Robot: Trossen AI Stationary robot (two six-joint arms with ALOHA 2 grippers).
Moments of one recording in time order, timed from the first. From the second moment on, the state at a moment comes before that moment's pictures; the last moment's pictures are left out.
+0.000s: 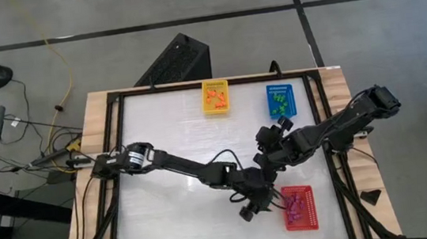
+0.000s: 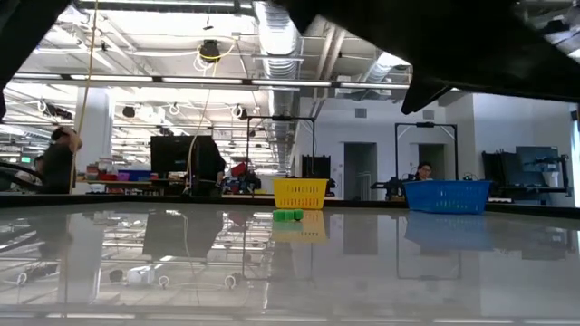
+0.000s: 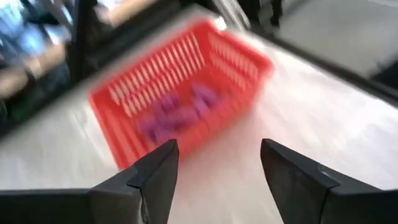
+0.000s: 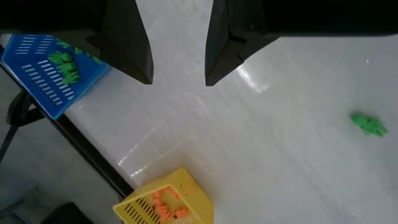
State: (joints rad) left arm -0.24 2.33 1.84 0.00 0.21 0.43; right arm 0.33 1.40 1.04 -0.90 0.84 0.81
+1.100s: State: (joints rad) left arm -0.04 1.70 1.01 -0.15 0.05 0.06; right arm 0.28 1.40 1.04 -0.82 0.80 0.81
